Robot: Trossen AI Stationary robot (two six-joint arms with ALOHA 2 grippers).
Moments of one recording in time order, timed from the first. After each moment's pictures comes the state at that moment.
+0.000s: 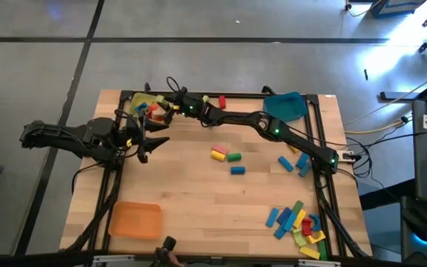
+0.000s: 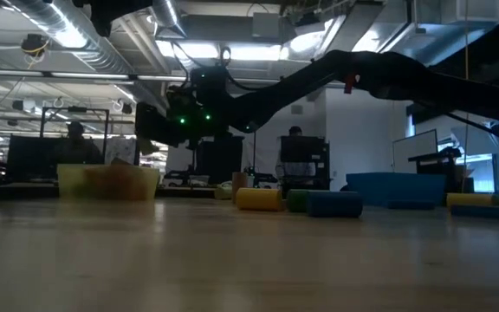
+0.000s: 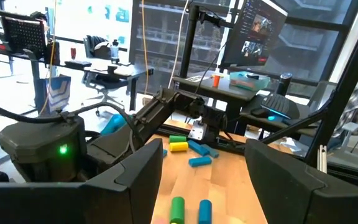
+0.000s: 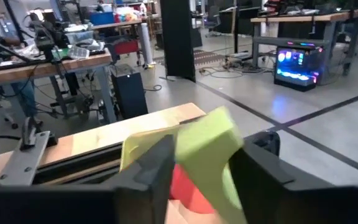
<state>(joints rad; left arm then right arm) -0.10 0.55 0.55 0.03 -0.31 -0.15 -0.32 2.75 2.34 0.39 0.03 0.11</state>
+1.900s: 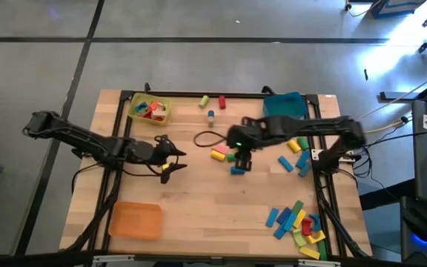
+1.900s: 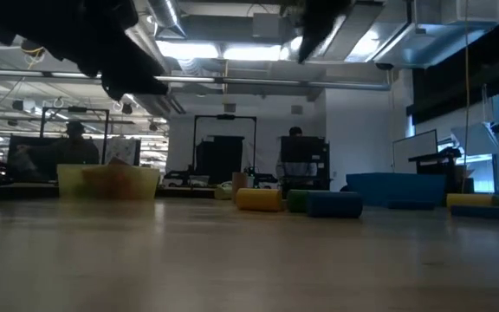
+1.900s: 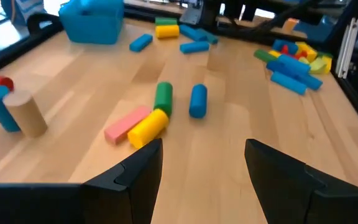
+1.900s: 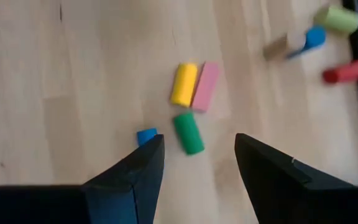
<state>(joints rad) -0.21 0.97 0.43 0.12 -0.31 -0.27 0.07 1.71 1.72 -1.16 0.18 0.16</state>
